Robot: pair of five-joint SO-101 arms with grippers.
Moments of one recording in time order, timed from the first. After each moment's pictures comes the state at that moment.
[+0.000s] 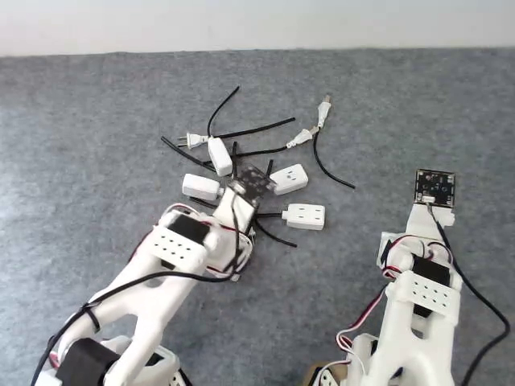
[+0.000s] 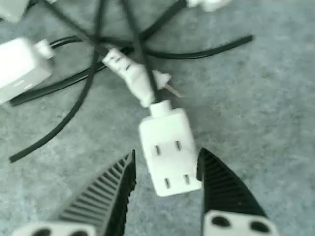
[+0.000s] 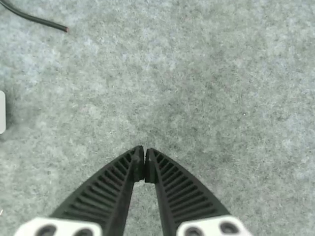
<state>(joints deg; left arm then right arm) 22.9 -17.8 49.6 56.7 -8.3 21.0 -42.1 68.8 38.7 11.5</state>
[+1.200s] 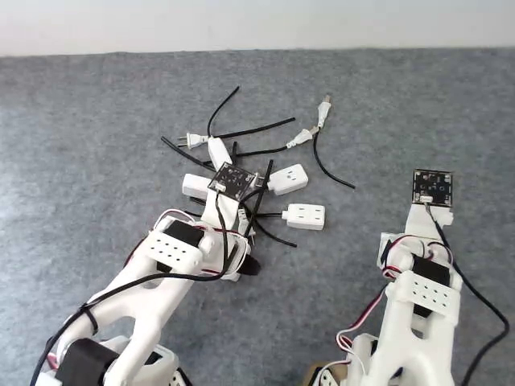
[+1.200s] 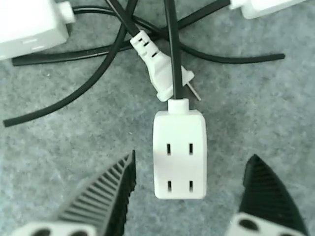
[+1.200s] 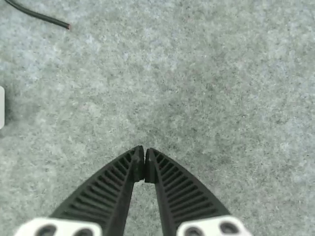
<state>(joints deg) 19.9 -17.8 53.8 52.5 4.2 21.0 -42.1 68.8 38.7 13.1</state>
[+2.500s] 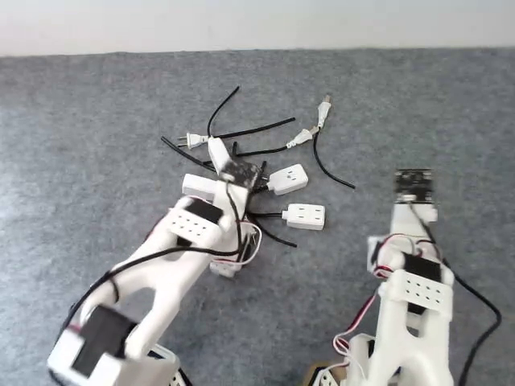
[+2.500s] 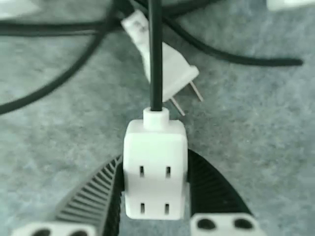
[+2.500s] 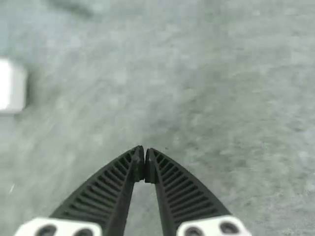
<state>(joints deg) 21.5 -6.5 40.7 62.5 13.8 15.5 -42.1 68.8 43.0 16.4</state>
